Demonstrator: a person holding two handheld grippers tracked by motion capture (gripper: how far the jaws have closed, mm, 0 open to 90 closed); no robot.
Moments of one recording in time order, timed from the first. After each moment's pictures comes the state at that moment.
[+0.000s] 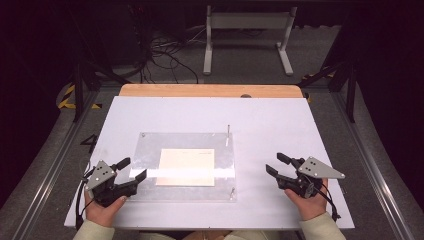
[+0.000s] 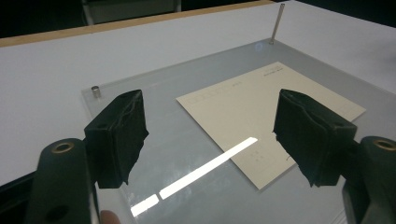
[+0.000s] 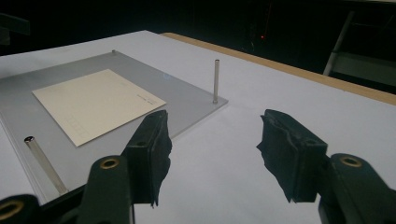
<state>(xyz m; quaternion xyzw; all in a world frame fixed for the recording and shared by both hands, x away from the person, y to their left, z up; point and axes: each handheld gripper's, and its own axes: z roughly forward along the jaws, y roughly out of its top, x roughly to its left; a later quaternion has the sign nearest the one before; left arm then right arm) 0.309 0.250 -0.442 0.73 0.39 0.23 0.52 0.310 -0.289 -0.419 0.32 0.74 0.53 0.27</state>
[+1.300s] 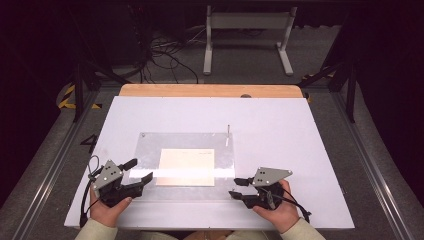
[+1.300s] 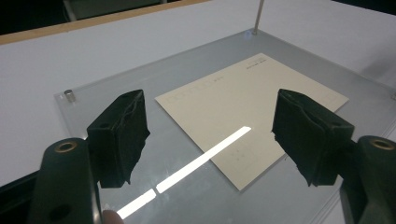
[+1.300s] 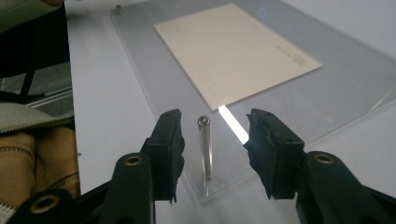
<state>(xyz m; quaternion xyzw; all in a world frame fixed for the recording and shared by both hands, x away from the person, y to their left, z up) 0.309 0.235 -0.439 0.76 0.36 0.21 0.50 0.304 -0.197 -0.431 0.21 0.86 0.46 0.10</state>
